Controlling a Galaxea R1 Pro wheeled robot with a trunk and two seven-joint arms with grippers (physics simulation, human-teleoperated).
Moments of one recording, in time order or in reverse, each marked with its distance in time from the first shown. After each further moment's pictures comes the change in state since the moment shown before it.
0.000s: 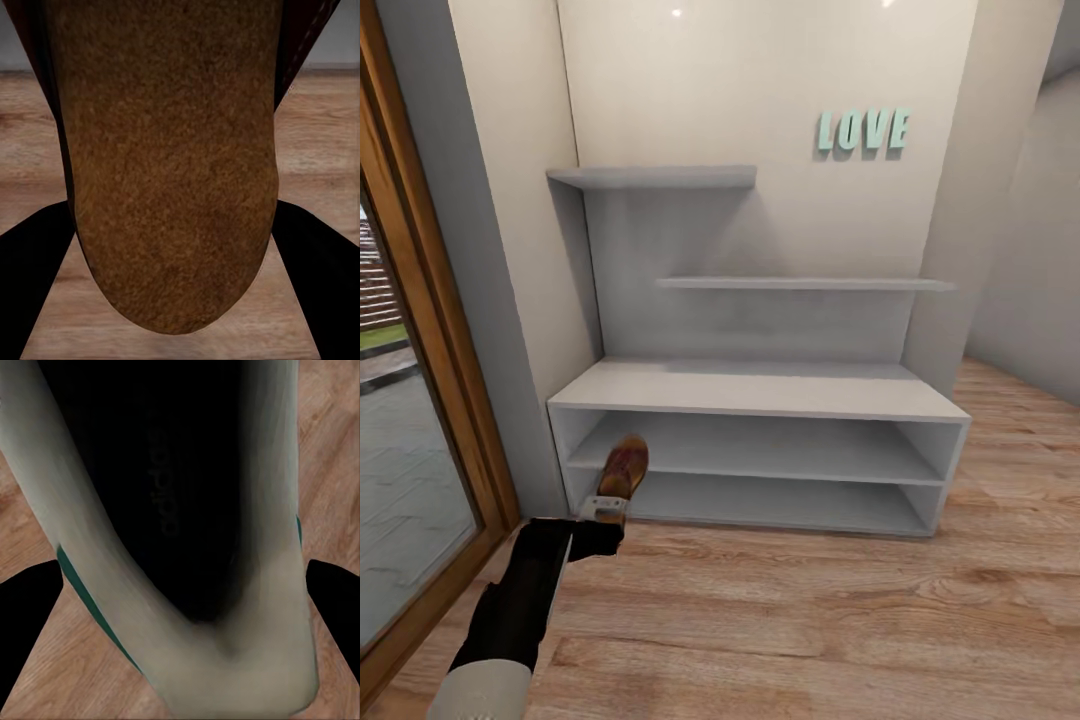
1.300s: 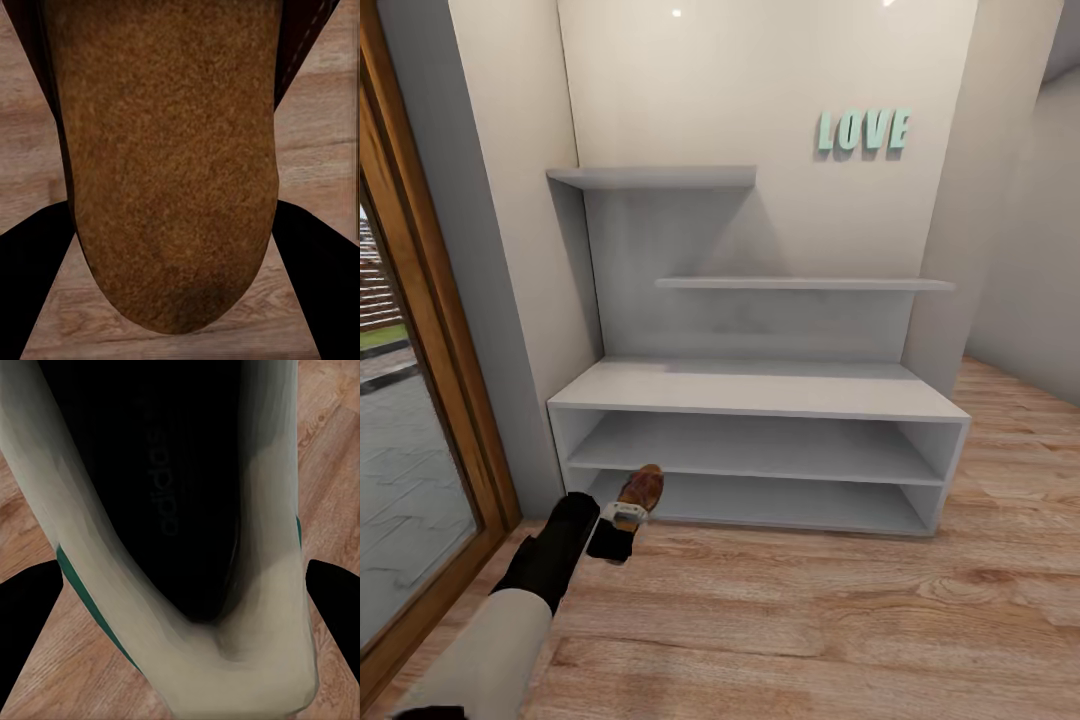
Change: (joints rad) left arm -0.198 0.049 -0.148 0.375 0.005 0.137 0.033; right arm 0.000 -0.020 0.005 -0.001 -0.031 0.017 -0.001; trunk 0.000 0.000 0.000
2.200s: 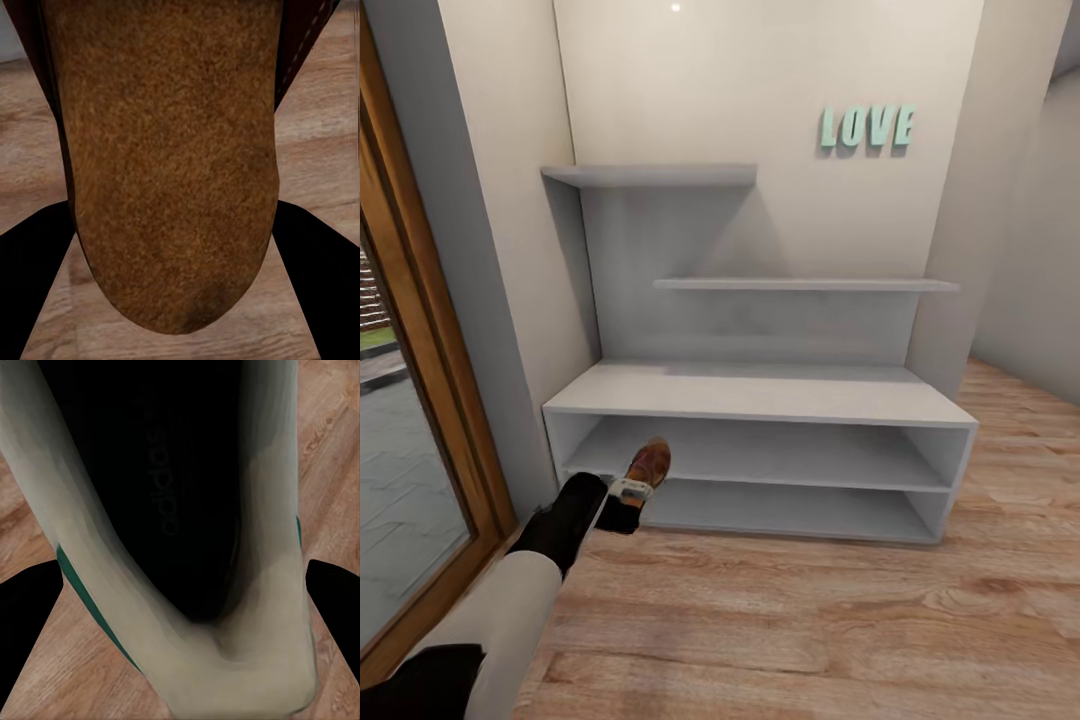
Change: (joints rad) left arm -0.129 -0.003 -0.001 0.166 0.007 -0.143 0.037; right arm 0.000 0.001 0.002 0.001 0.000 0.000 0.000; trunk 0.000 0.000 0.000
